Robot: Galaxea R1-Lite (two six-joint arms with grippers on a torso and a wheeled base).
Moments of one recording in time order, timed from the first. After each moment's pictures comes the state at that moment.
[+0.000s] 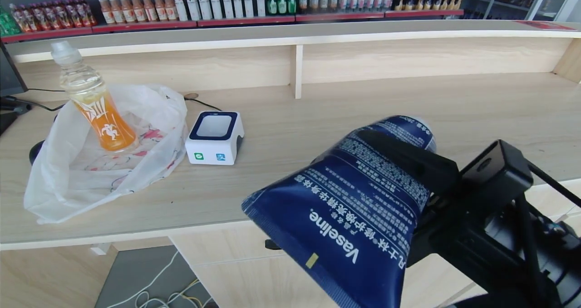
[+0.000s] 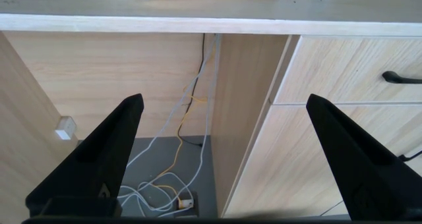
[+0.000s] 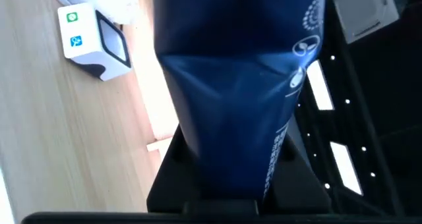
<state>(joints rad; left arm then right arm) 0.00 0.00 0.00 0.00 0.00 0.00 1.00 1.50 -0.47 -1.42 -0.09 -1.58</state>
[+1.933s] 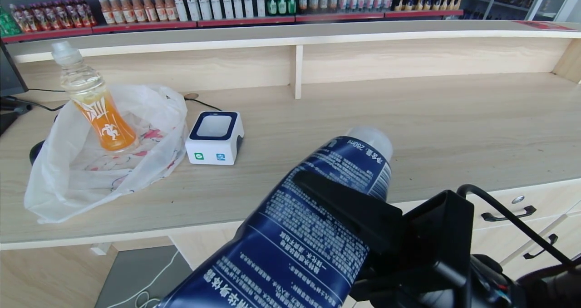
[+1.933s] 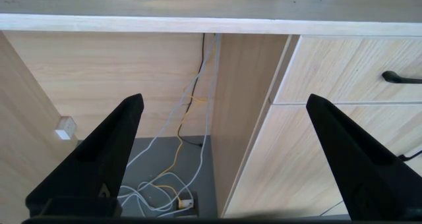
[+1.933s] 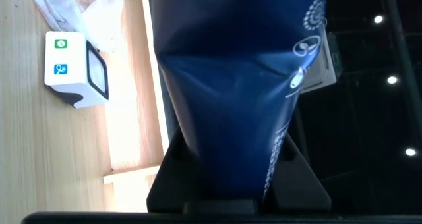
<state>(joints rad) 0.00 0.00 0.00 0.00 0.00 0.00 1.13 1.65 -0.49 -1.57 -0.08 -1.84</state>
